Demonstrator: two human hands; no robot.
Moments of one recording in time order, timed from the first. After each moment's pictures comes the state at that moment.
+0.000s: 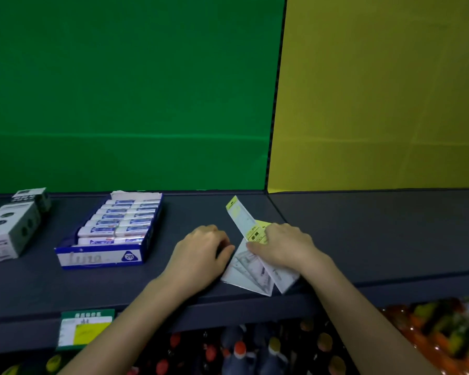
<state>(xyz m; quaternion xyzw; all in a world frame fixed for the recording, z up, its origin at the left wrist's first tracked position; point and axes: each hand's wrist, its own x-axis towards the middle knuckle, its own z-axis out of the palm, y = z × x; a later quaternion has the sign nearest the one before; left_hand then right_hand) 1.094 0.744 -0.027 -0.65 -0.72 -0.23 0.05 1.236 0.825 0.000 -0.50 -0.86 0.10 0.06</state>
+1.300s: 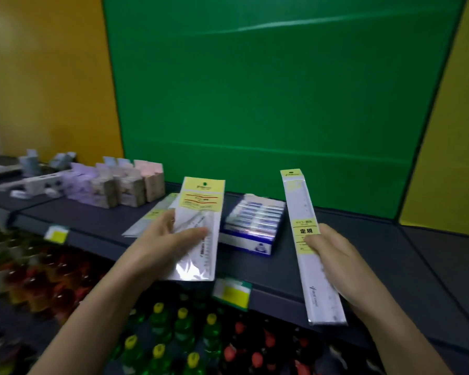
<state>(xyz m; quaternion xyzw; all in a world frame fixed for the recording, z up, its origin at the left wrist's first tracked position) 1.012 0.555 0.019 -0.32 -0.68 -0.64 -0.17 1.182 0.738 0.014 -0.25 -0.79 0.49 0.27</state>
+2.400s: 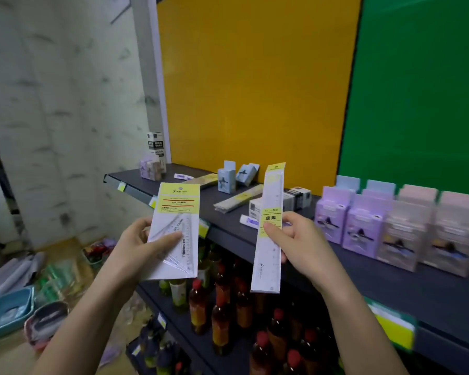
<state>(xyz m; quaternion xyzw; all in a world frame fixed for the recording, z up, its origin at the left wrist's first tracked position) 0.592 0.144 -0.006 -0.09 -0.75 -0.66 0.03 0.658 0.380 0.001 -0.03 -0.84 0.51 0.21</state>
